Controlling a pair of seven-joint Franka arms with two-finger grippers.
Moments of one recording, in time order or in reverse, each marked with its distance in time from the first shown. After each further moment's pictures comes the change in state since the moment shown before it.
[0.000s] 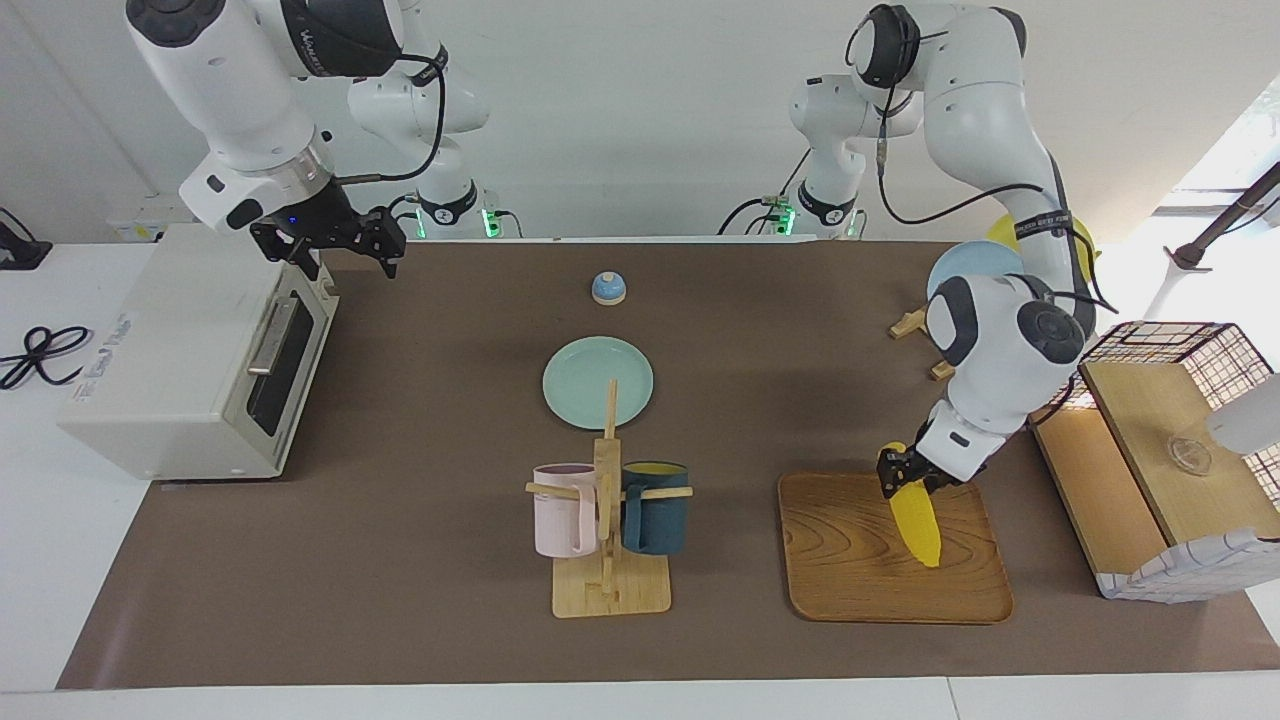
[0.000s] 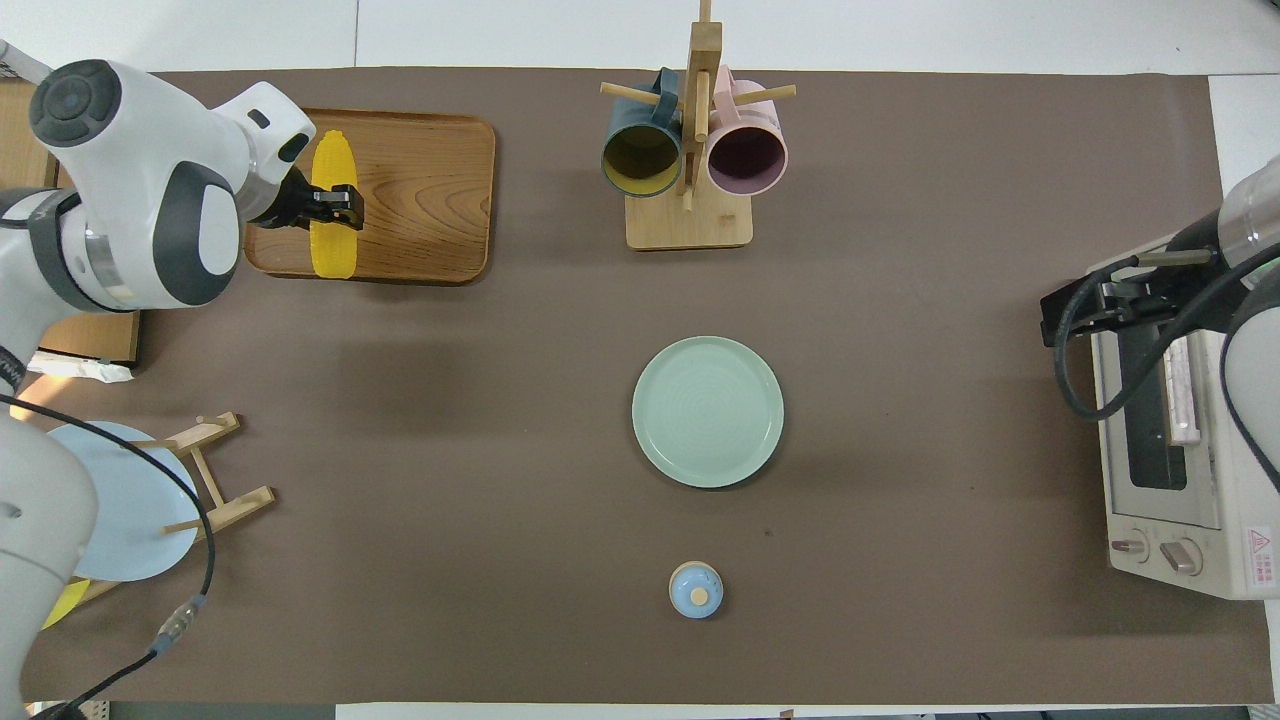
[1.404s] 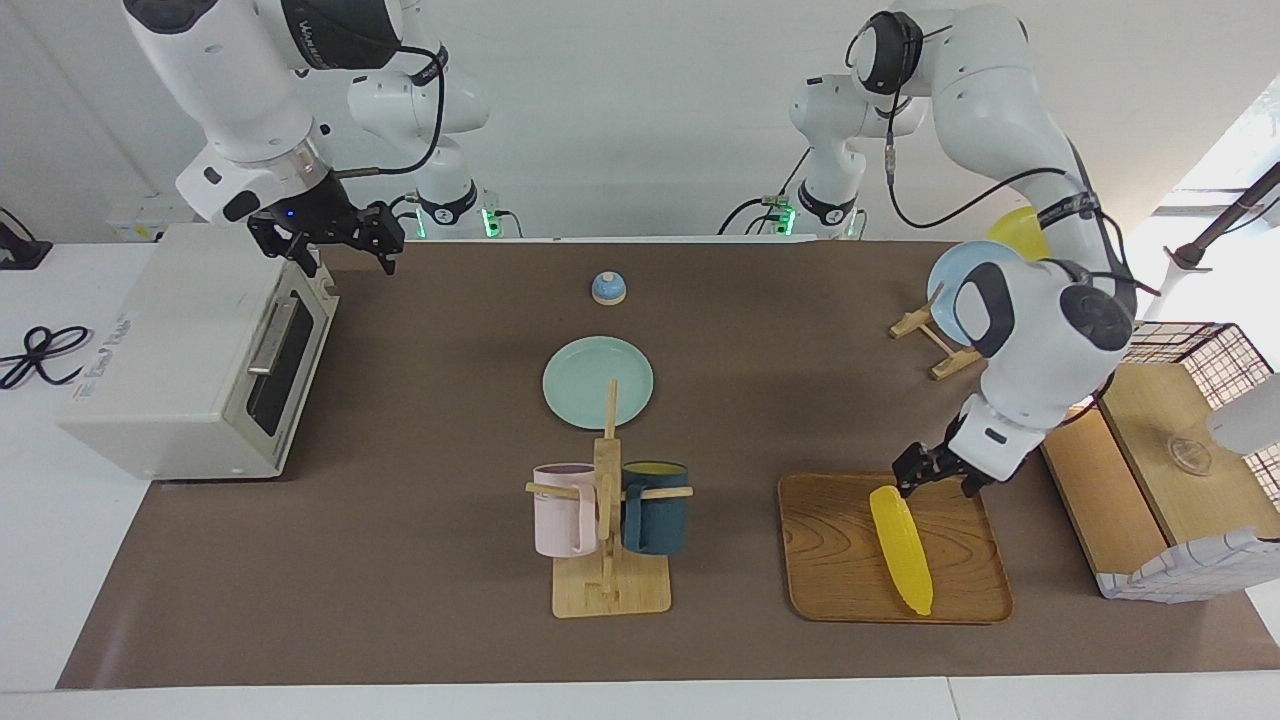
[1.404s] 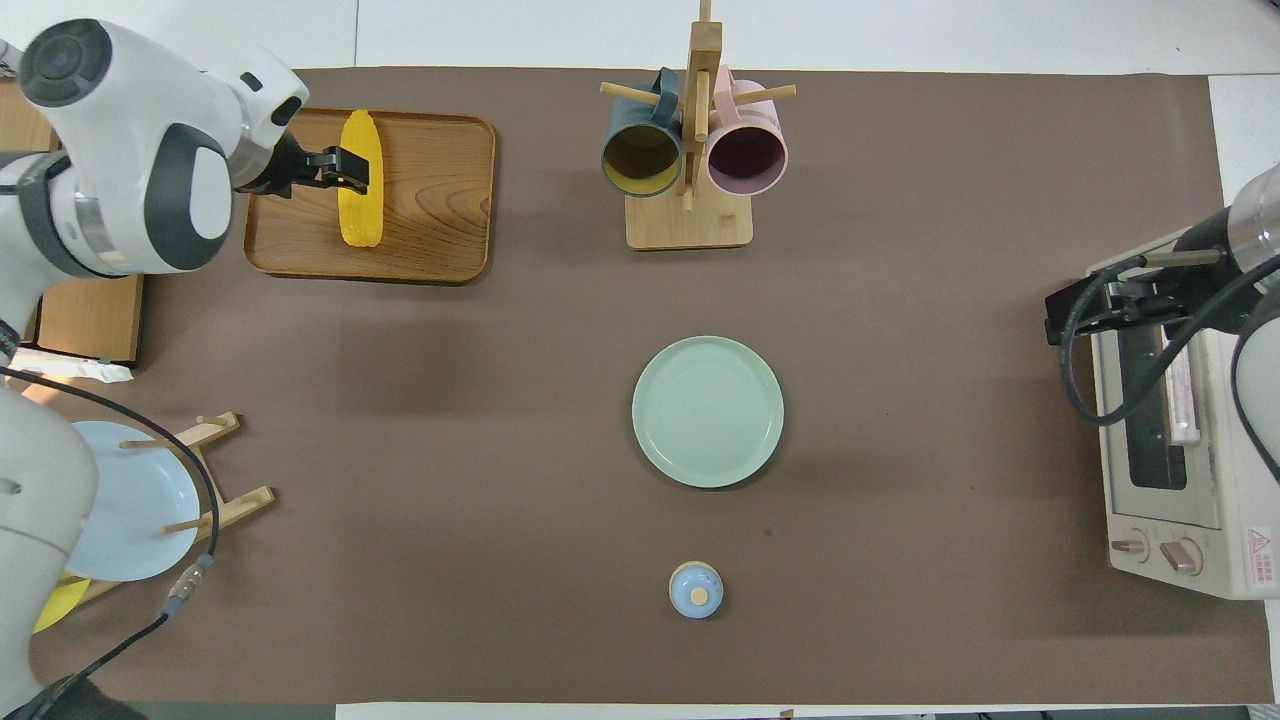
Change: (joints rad) left arm 0.004 -0.114 0.043 0.093 0.001 -0.239 0.000; right arm 0.000 -0.011 0.000 -0.001 0.000 0.004 0.000
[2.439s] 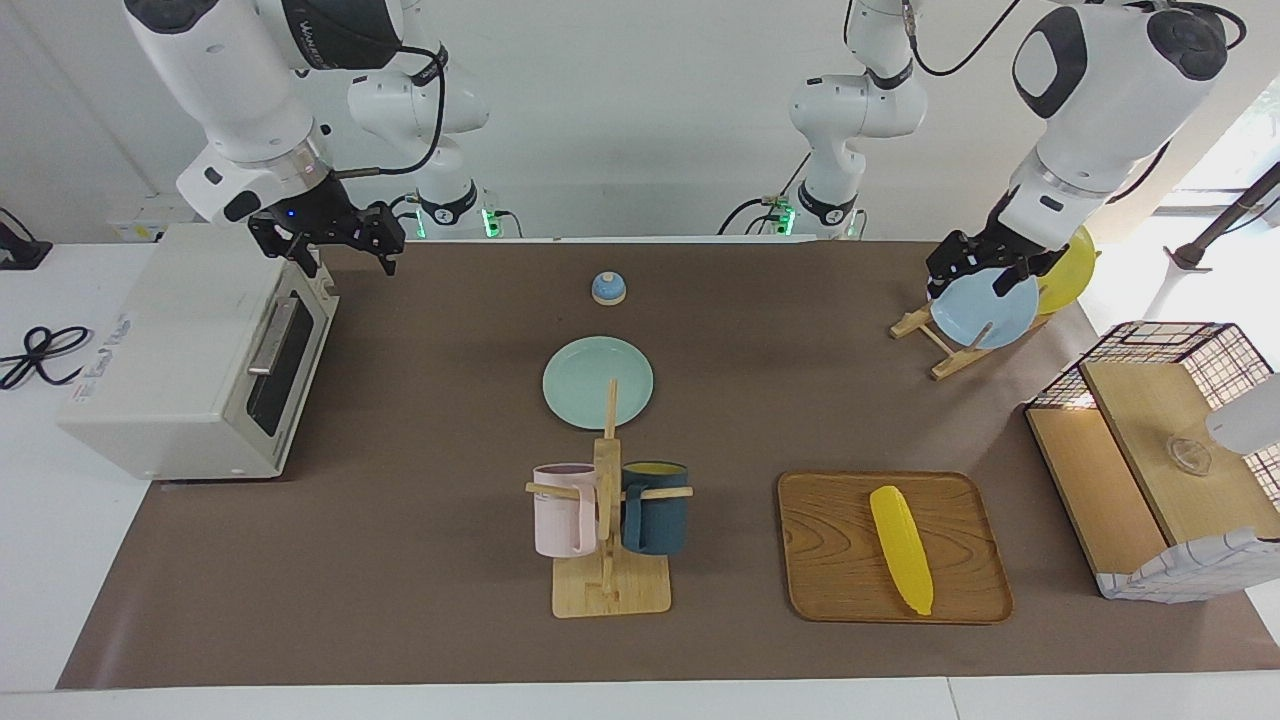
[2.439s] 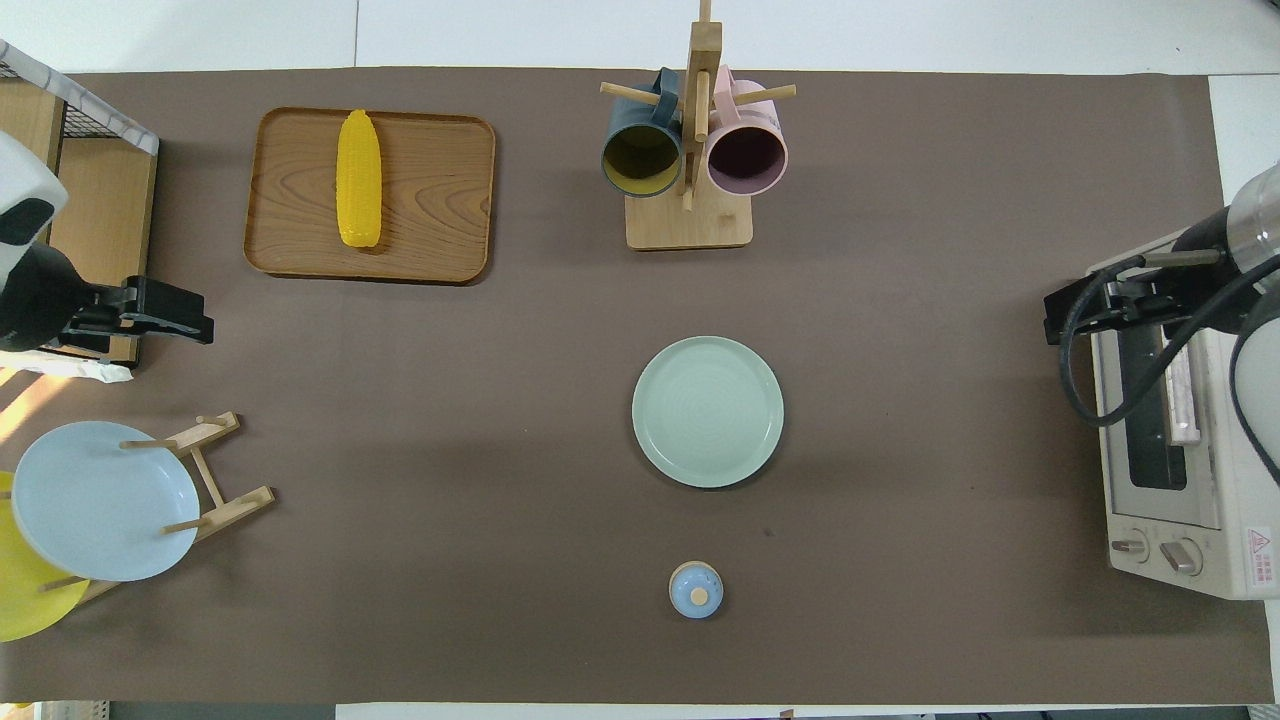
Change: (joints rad) left arm 0.004 -0.517 0.002 -0.312 0.031 -0.356 -0.045; right arm 0.001 0.000 0.000 0.000 0.000 0.002 0.000
